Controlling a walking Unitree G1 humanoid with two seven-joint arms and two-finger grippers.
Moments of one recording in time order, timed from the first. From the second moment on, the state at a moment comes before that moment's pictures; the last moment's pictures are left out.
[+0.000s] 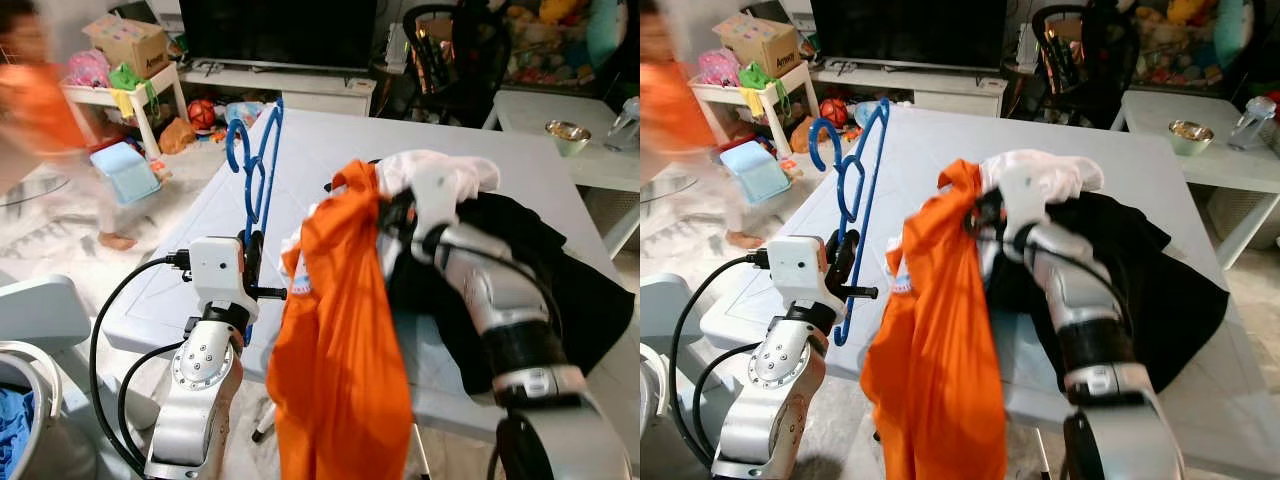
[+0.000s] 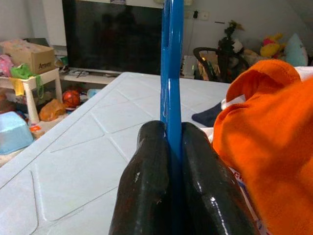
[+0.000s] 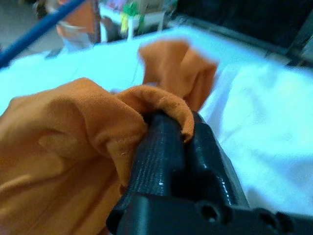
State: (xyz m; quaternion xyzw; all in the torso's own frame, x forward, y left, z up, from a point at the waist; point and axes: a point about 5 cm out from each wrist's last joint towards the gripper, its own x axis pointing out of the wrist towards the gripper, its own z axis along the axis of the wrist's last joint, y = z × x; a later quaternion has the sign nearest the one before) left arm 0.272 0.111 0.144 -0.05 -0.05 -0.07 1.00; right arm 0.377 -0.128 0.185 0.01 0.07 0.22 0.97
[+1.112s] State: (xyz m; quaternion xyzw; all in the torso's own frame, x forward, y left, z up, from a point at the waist) left arm 0.278 0.107 0.147 -0.05 -0.06 -0.07 0.99; right arm 0.425 -0.182 0.259 -0.15 -0.03 0.00 0.99
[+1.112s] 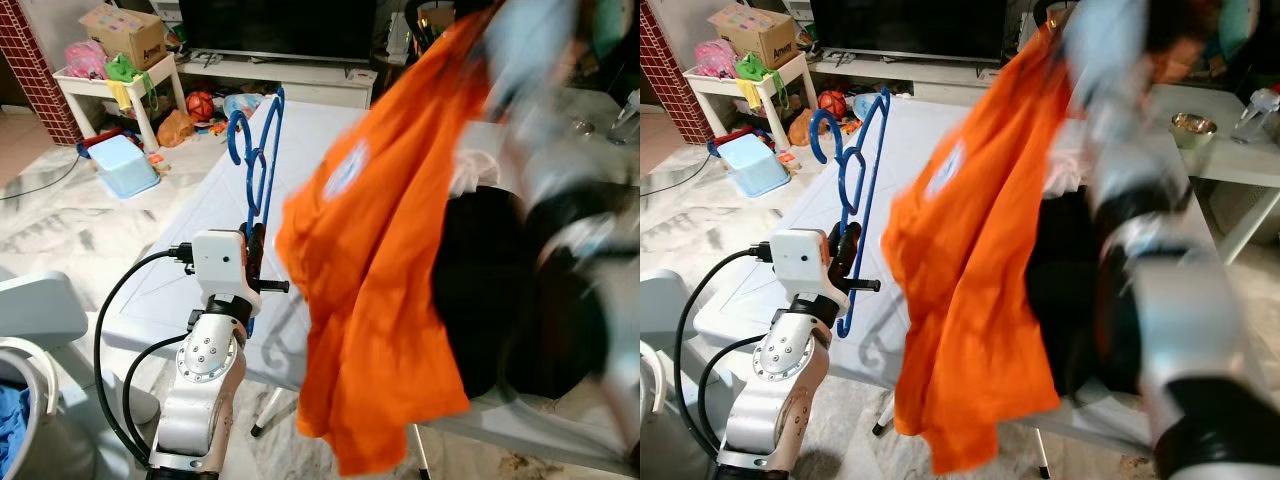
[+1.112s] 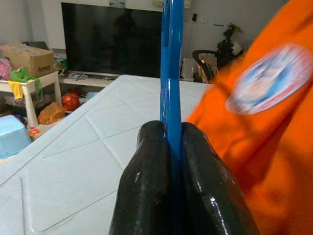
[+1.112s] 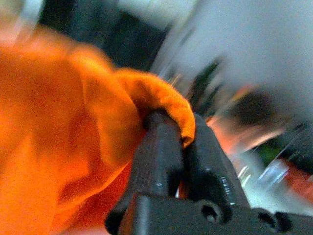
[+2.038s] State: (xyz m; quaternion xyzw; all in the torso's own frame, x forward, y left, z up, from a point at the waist) left arm 0.266 0.105 0.139 -0.04 -0.04 -0.10 0.99; right arm 0.347 -0.220 0.171 -0.04 -0.08 0.00 1.00
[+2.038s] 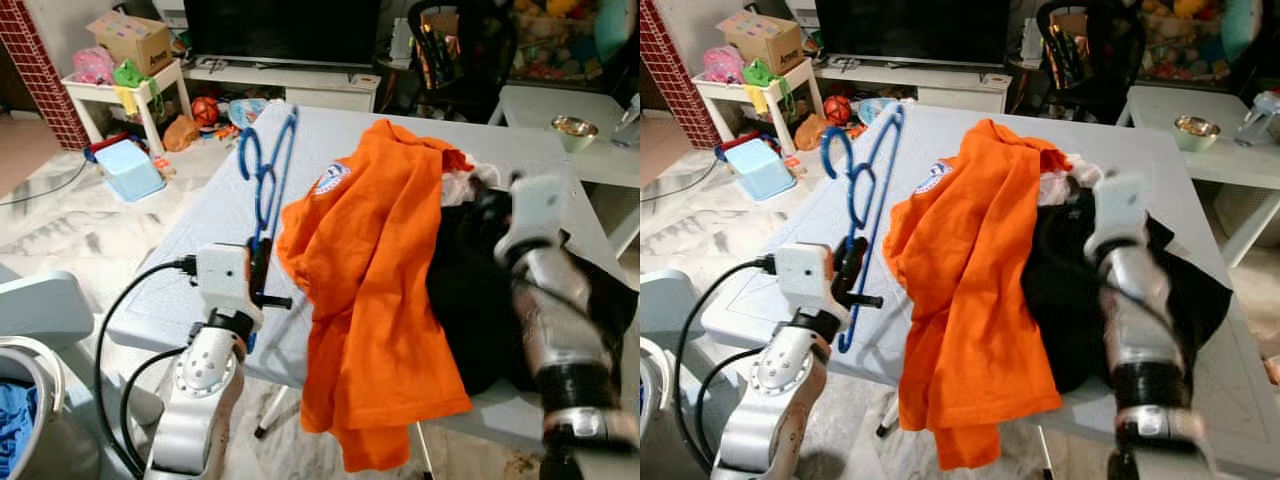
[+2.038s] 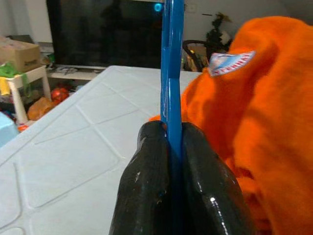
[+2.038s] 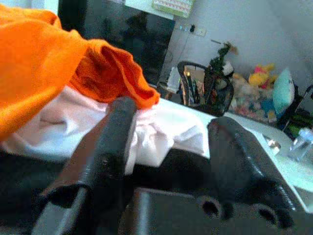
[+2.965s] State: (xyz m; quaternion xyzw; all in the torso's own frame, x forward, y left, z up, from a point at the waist) left arm 0.271 0.102 0.145 -0.04 -0.05 -0.12 0.99; right arm 0.344 -0.210 0.173 0.01 -0.04 0.00 1.00
